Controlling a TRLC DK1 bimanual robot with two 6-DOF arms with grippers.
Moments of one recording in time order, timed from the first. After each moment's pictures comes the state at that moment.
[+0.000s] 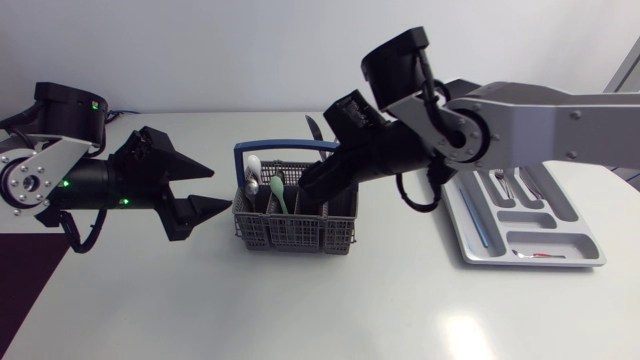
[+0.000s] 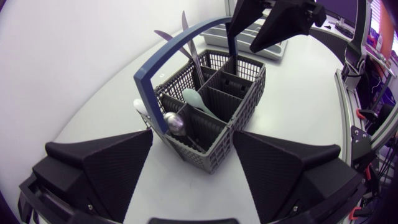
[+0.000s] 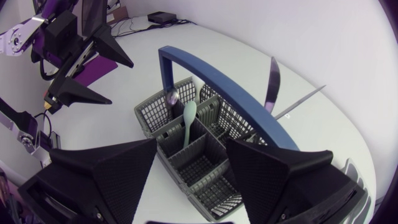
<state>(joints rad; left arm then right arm) -0.11 1.30 0.79 -0.27 0.56 0.72 0.64 1.61 1.16 -0.26 -0.20 -0.11</state>
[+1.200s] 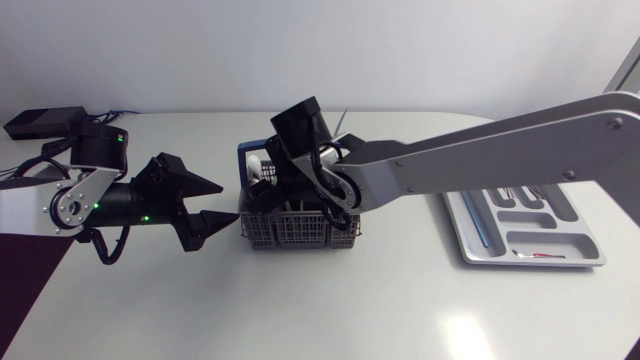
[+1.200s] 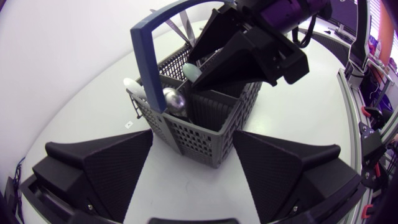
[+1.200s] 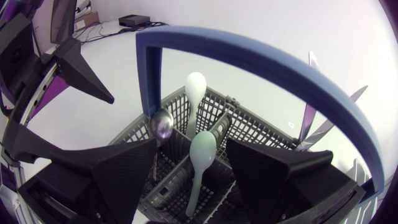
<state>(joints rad) -0.08 1.46 0.70 -0.03 0.63 0.70 0.80 1.95 1.27 0.05 0.13 0.03</state>
